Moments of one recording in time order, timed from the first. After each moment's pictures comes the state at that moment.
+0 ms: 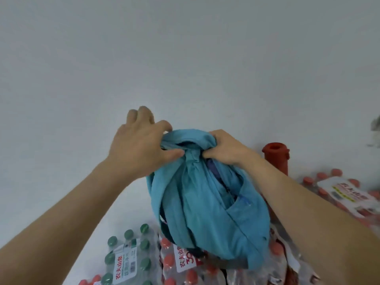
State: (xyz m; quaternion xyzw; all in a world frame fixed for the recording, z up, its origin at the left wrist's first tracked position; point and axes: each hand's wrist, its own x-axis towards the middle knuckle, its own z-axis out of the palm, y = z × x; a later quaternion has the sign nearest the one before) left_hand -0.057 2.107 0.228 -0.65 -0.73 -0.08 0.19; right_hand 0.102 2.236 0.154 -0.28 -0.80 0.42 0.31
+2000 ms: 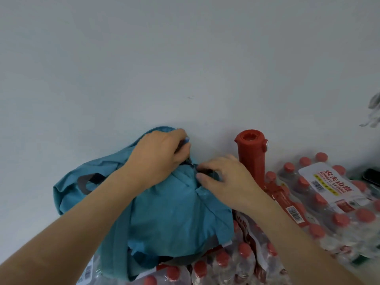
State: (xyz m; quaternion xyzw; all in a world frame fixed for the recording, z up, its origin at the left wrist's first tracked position) left_hand 0.017 2.242 0.137 -0.76 -0.60 -0.17 0.16; right_hand 0.186 2.271 0.056 -0.36 -0.84 0.27 0.30
